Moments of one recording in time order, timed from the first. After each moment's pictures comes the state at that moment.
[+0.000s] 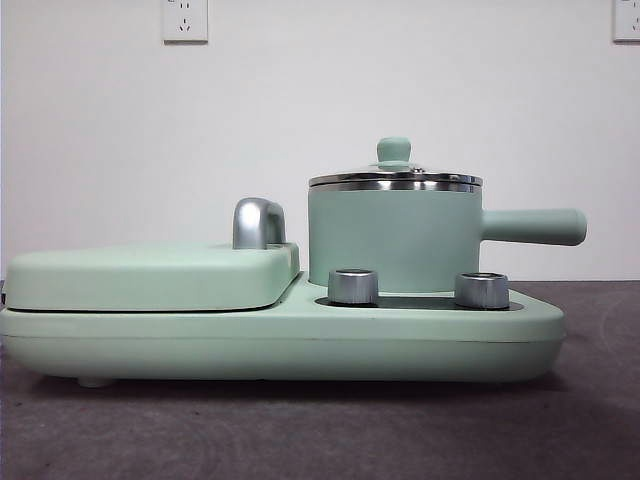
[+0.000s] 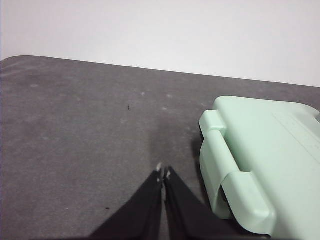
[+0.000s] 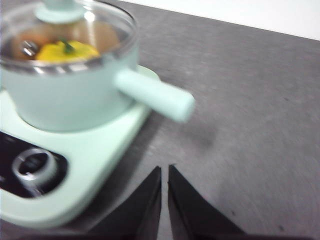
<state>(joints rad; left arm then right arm) 0.01 0.01 0.03 -0.11 0.08 -0.11 0.14 0.41 0.31 -0.24 -0.17 -0.08</state>
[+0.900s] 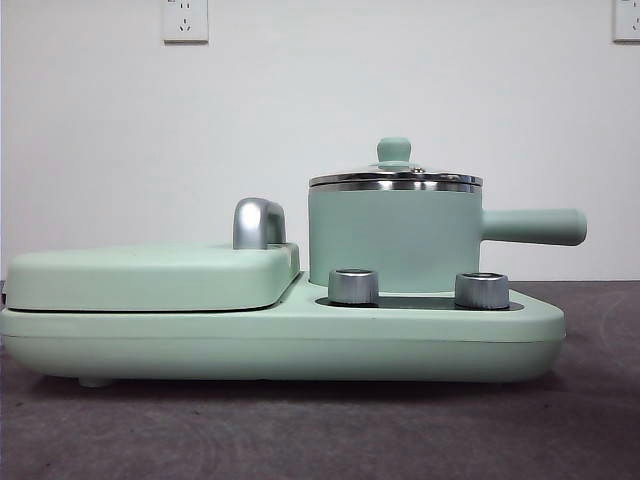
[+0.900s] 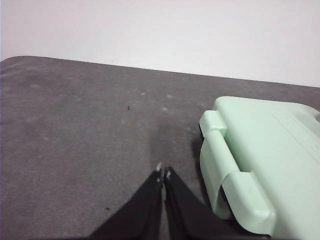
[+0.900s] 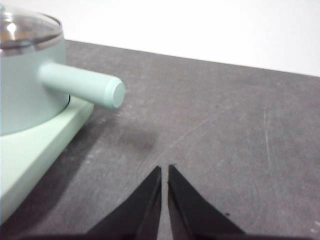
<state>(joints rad) 0.01 0.01 0.03 -0.11 0.08 -0.11 0.02 0.01 0.02 -0.14 -0.10 -0.07</state>
